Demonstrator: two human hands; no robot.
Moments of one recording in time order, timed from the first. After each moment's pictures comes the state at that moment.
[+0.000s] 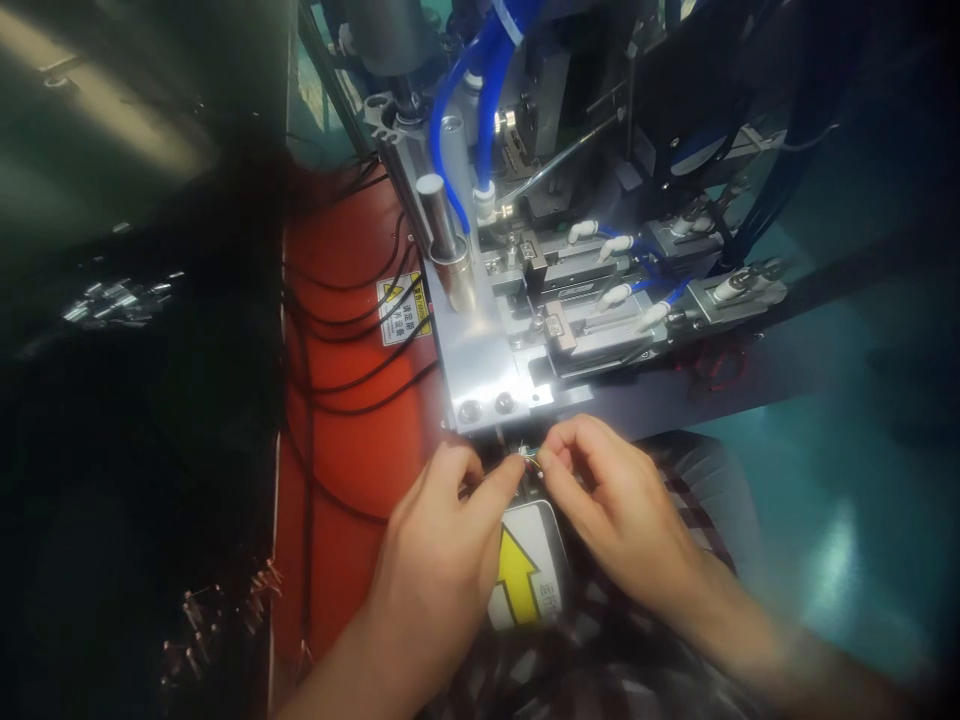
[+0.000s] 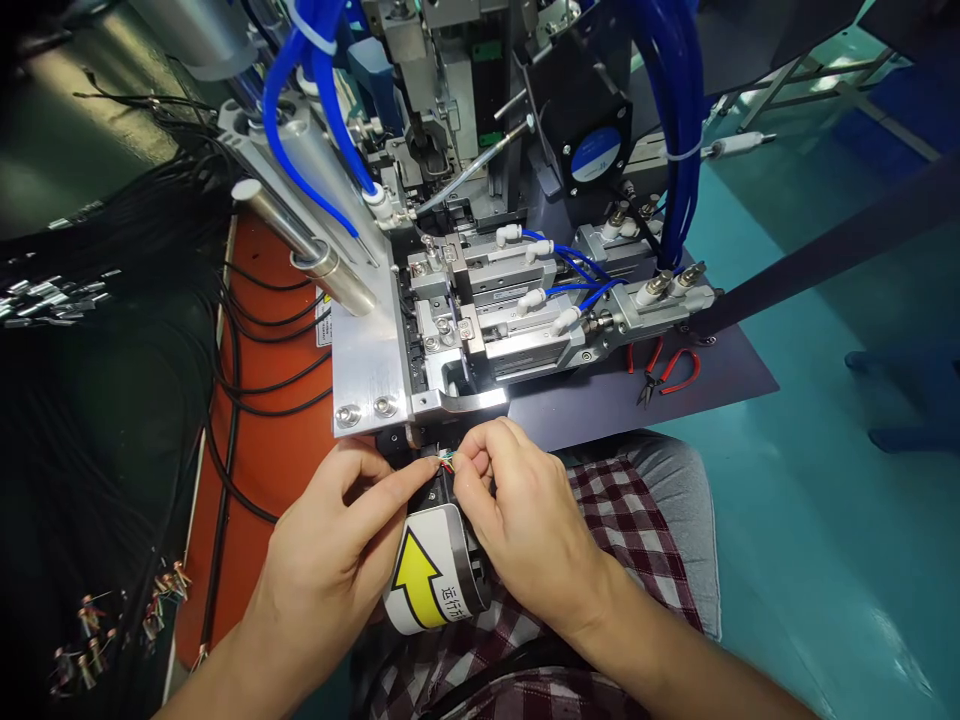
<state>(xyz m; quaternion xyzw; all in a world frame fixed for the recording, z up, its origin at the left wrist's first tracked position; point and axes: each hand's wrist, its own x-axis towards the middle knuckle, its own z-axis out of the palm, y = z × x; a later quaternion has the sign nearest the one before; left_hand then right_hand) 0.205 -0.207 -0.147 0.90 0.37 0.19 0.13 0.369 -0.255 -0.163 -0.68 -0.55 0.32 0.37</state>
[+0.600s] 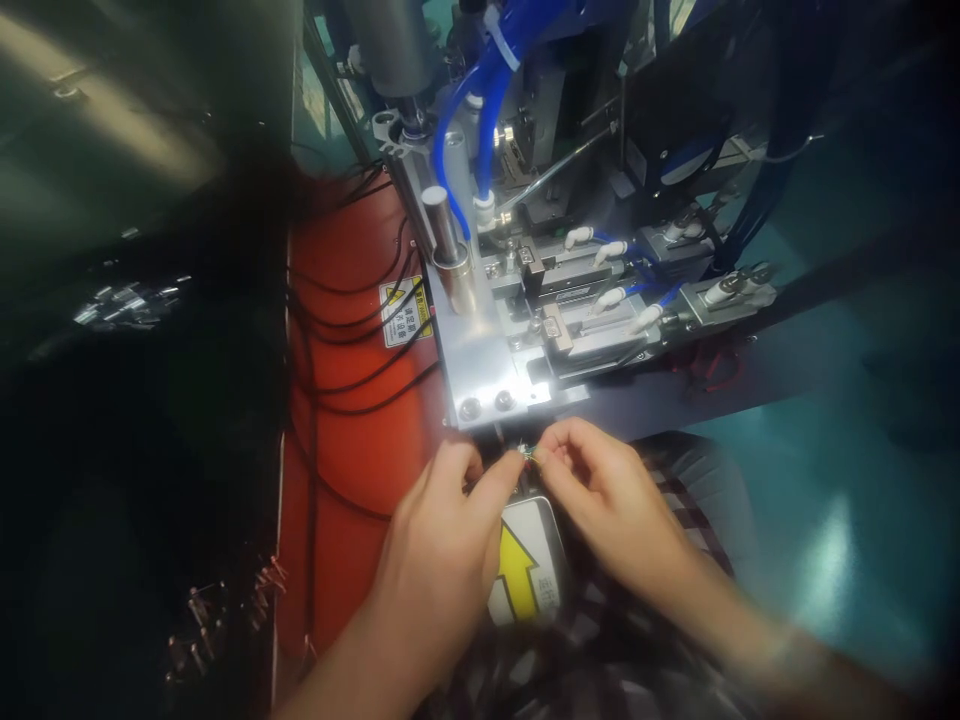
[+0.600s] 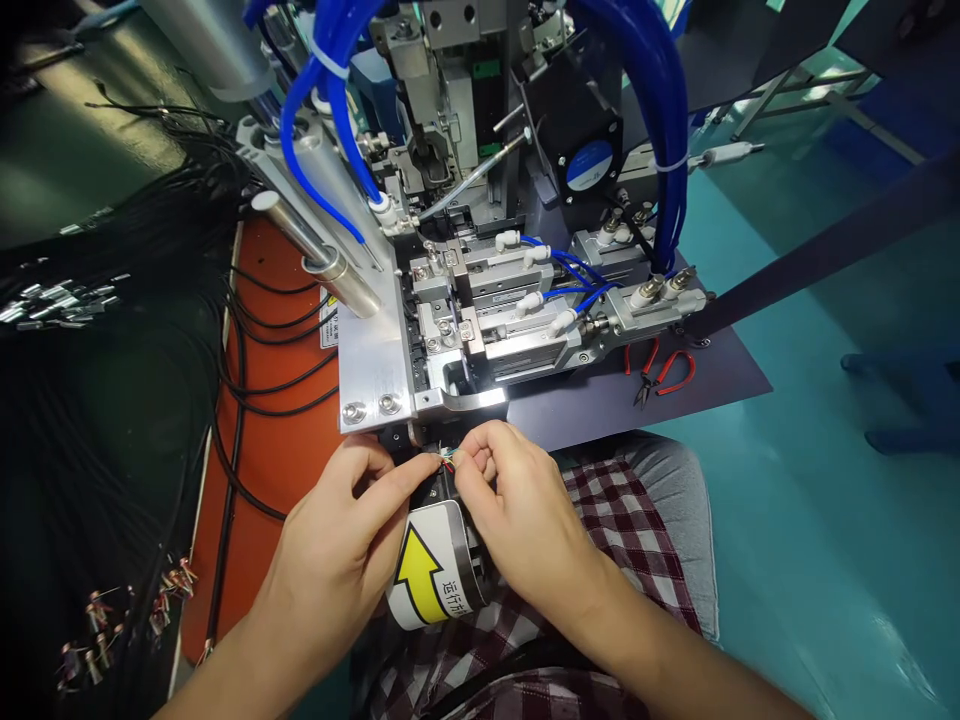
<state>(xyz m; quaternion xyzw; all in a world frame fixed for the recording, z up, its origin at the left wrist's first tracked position) 0.206 -0.208 -0.145 0.90 0.37 0.17 0.13 0.365 -0.253 -0.163 -0.69 -0.48 0.40 0.37</state>
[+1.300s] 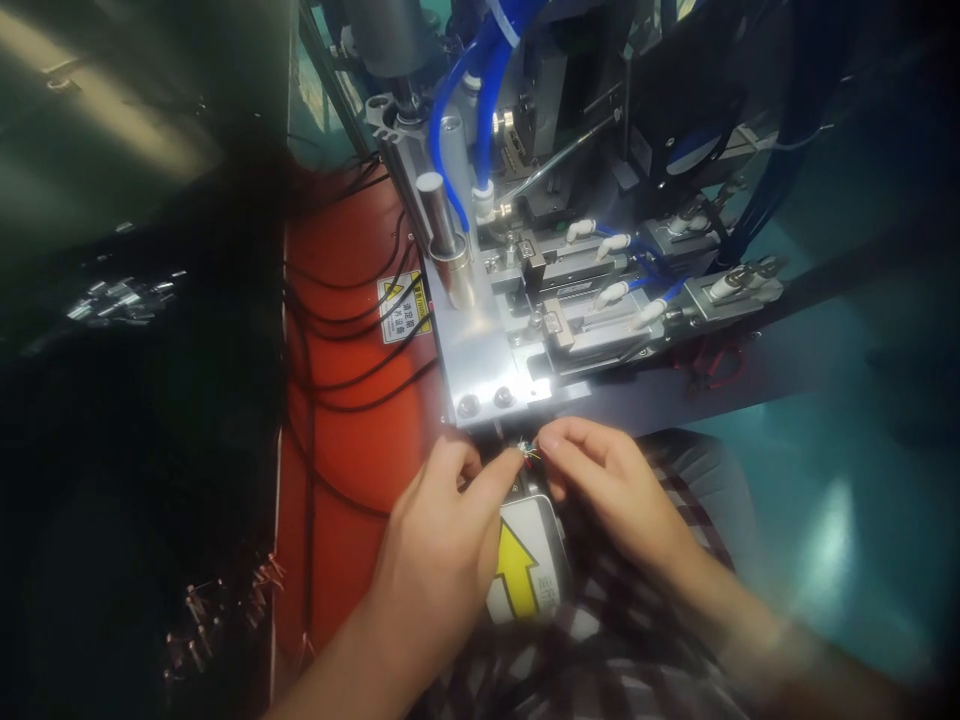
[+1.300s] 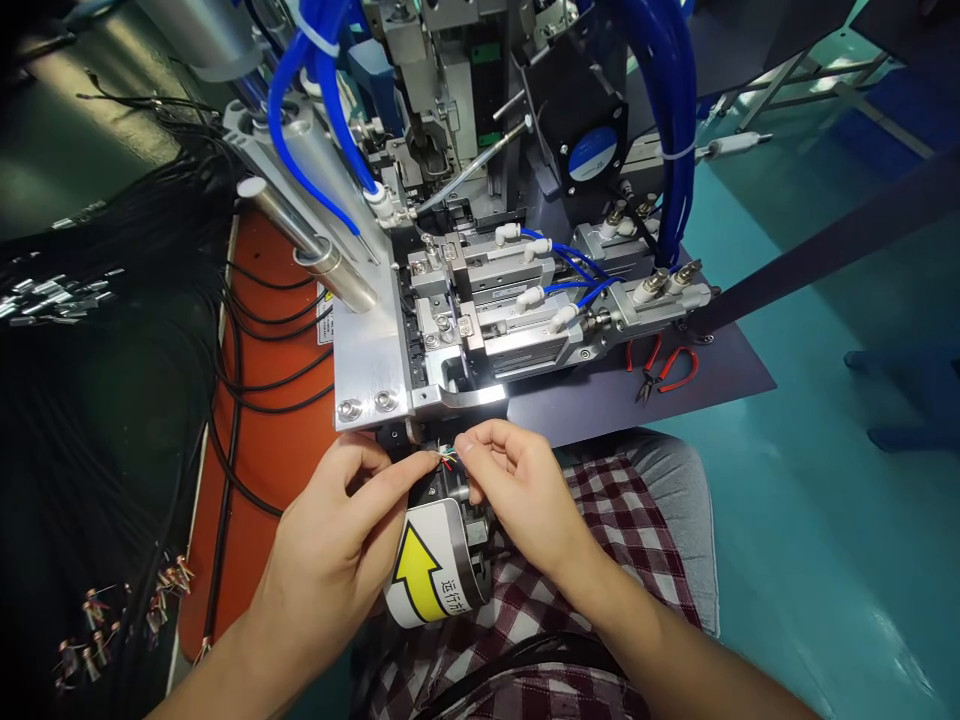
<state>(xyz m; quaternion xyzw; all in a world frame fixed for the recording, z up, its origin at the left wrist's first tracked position) 0.202 -0.207 -0.151 0.90 0.37 0.20 0.15 0.370 -0.243 -0.162 -0.62 -0.30 0.57 0.44</state>
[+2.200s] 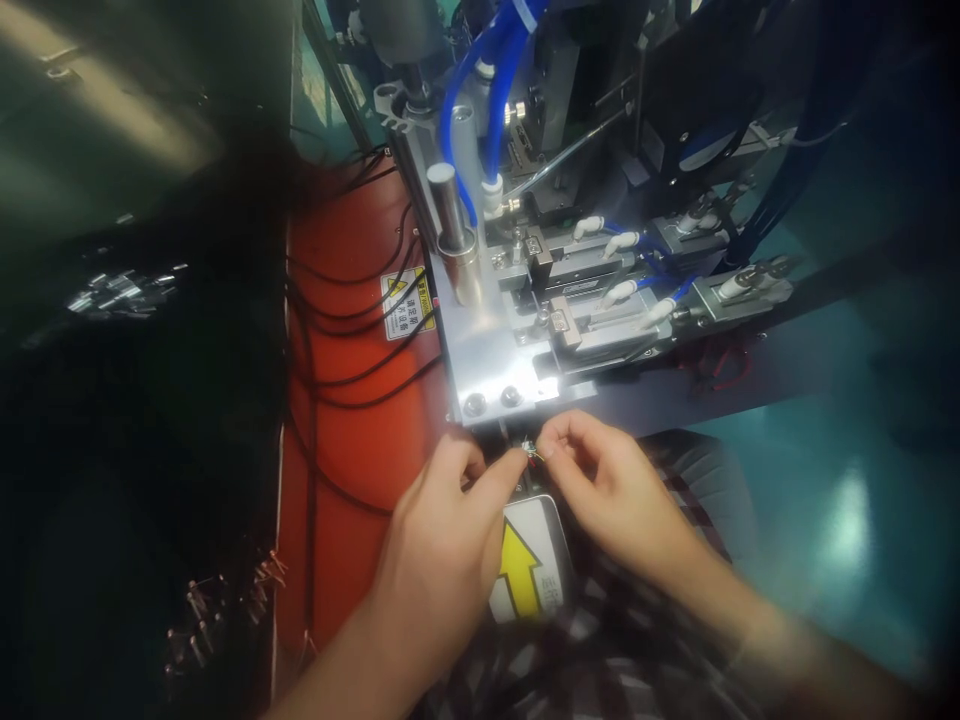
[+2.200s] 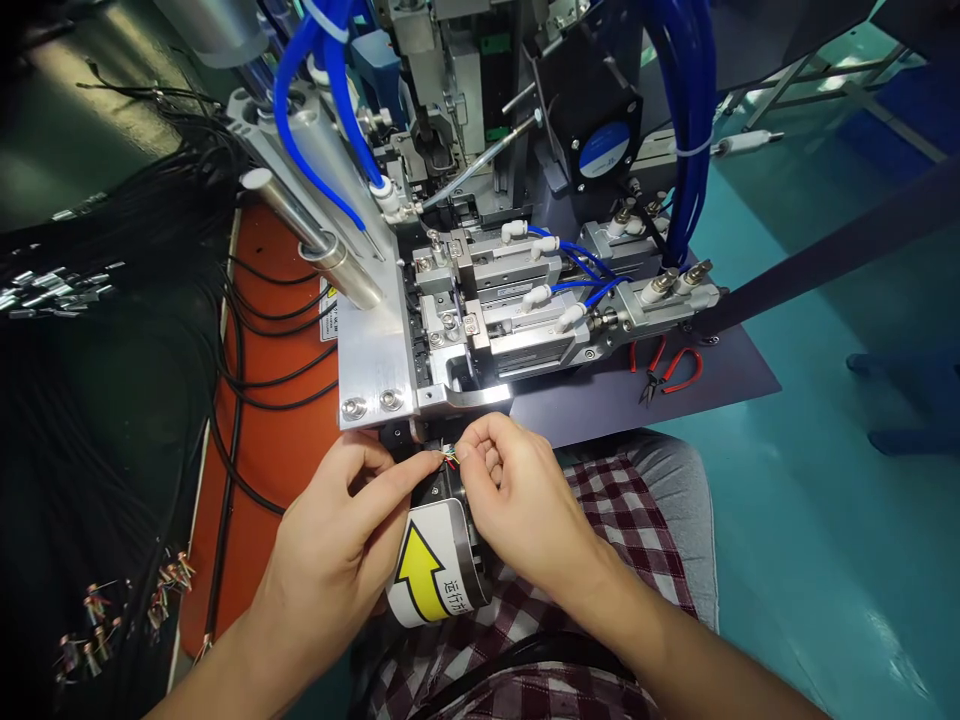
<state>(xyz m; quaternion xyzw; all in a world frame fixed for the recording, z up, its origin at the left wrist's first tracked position) 0.203 -0.208 -0.151 0.89 0.38 0.19 0.16 0.369 -0.246 -0.165 -0.66 -0.46 0.45 0.39</state>
